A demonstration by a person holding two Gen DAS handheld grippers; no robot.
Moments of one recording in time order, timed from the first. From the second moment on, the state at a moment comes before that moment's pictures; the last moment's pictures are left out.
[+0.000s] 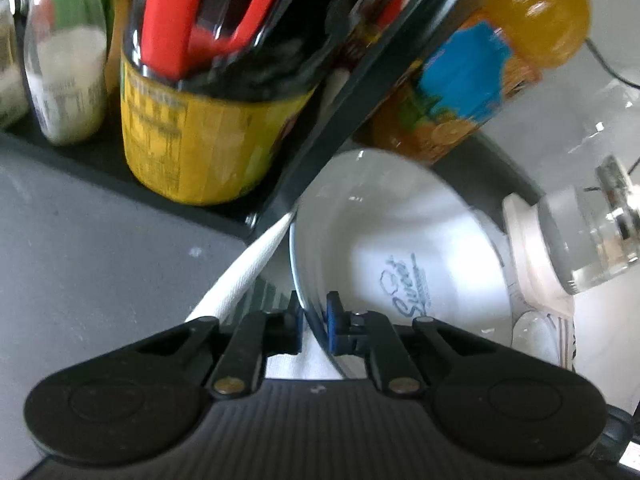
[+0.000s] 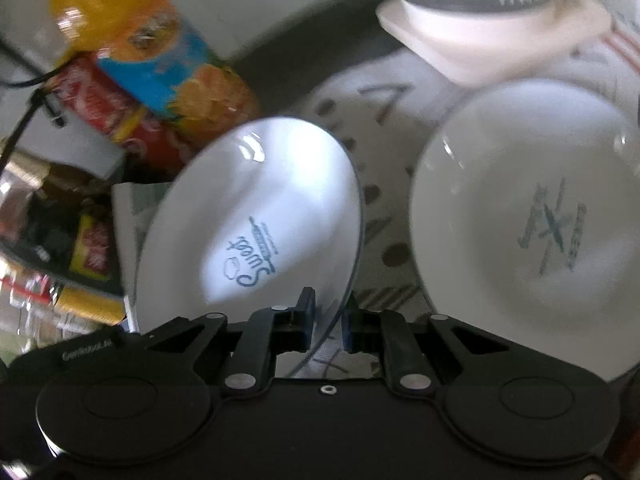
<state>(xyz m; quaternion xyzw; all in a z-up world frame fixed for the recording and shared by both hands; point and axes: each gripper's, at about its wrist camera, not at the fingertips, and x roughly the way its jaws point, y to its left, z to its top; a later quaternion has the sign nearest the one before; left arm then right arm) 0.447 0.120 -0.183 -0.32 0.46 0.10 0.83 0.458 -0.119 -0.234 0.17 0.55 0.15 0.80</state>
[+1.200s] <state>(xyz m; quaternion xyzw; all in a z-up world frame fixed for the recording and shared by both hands) 0.323 0.091 -0.135 -0.34 0.43 0.14 0.83 0.367 -0.148 -0.170 0.12 0.49 0.24 0.83</state>
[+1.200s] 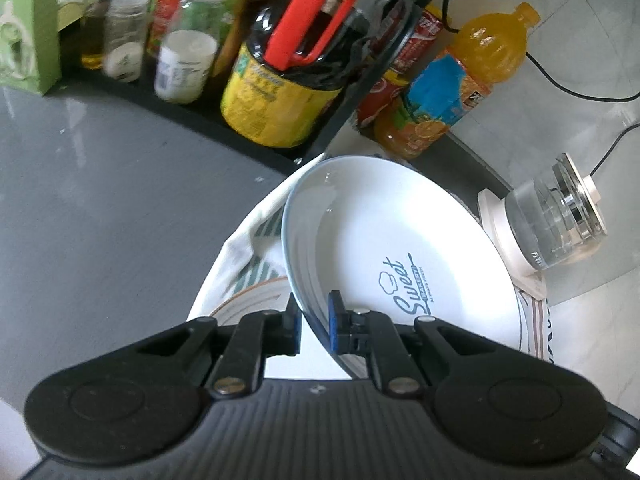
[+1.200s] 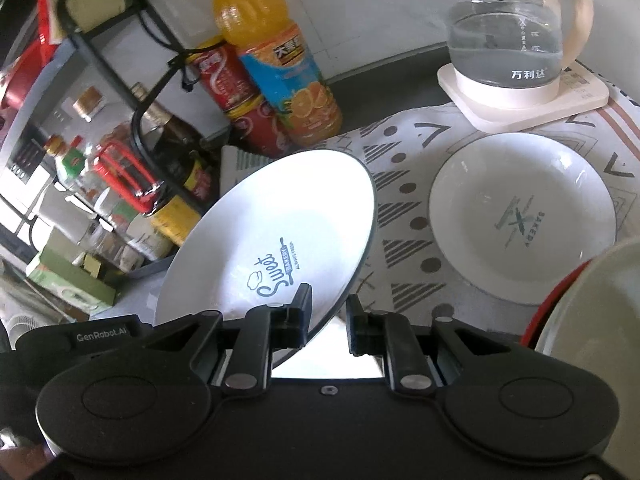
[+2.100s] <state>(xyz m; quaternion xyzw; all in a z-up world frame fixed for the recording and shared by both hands) 0.248 0.070 -0.139 -0.33 0.44 0.14 0.82 0.290 -0.167 -0.162 0.10 0.47 0.26 0.83</state>
